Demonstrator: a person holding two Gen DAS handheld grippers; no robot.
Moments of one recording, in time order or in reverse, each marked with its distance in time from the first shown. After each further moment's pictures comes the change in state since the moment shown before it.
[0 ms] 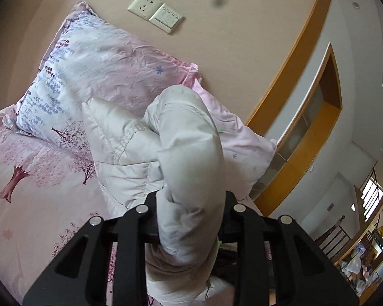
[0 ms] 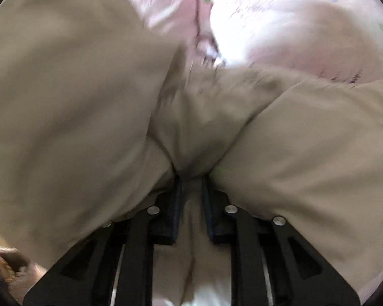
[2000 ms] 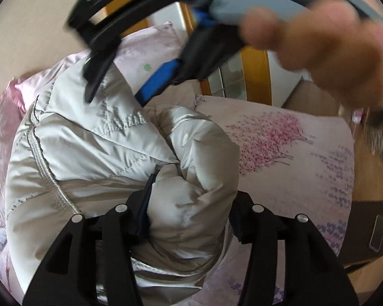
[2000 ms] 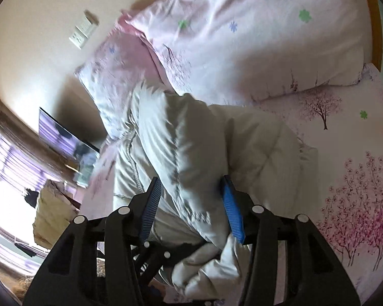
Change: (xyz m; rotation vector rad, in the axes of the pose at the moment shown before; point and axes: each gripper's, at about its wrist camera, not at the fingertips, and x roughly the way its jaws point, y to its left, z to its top) left arm 0.194 -0.240 -0.225 0.888 0.303 0.019; right arm -0.125 -0.190 0.074 0.169 0.064 0.275
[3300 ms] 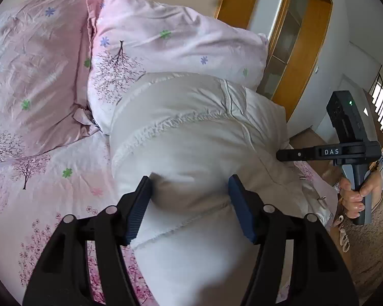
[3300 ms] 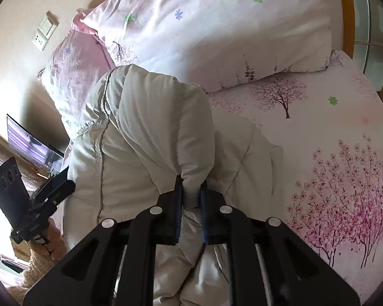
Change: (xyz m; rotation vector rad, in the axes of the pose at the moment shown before) left arm -0.020 0.203 -0.019 -0.520 0.120 -0.119; right arm 0.011 -0.042 -0.011 0.066 -0.028 -0.175
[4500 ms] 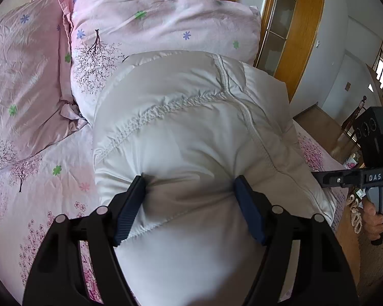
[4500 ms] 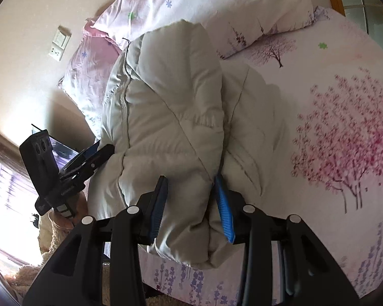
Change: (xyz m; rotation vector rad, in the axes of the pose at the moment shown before) left arm 0.033 -0.035 -0.004 0.082 0.093 0.053; right arm -0.022 -0.030 -0.074 0.119 0.003 0.184
